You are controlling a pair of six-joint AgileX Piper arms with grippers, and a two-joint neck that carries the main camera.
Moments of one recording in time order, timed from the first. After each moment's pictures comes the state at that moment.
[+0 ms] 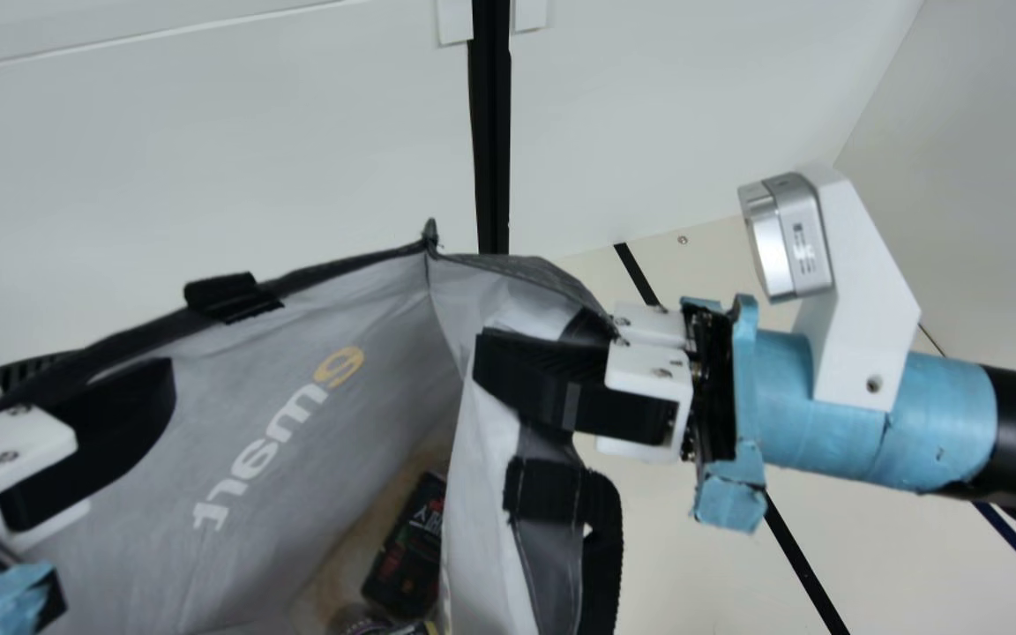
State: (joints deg) left arm -20.5 74.4 -101.9 -32.7 65.8 20.2; right arm -11.5 60.1 -71.4 82.4 70.3 -42.7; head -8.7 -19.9
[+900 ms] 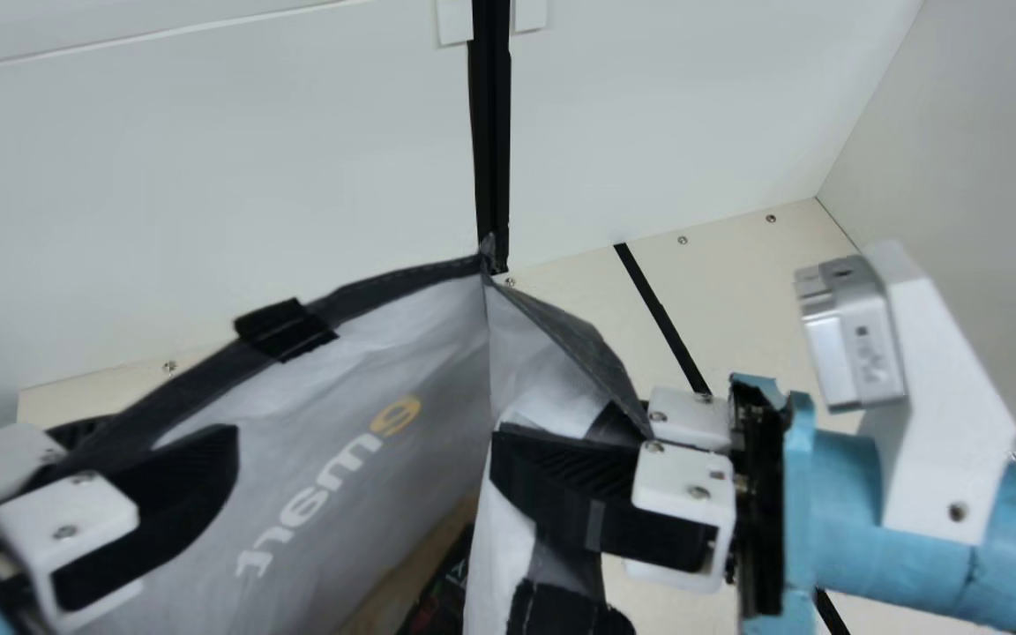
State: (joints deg) left arm -26.3 75.3 -101.3 -33.1 70.0 16.9; right arm -8.8 53.2 -71.5 70.2 70.0 -29.5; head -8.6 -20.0
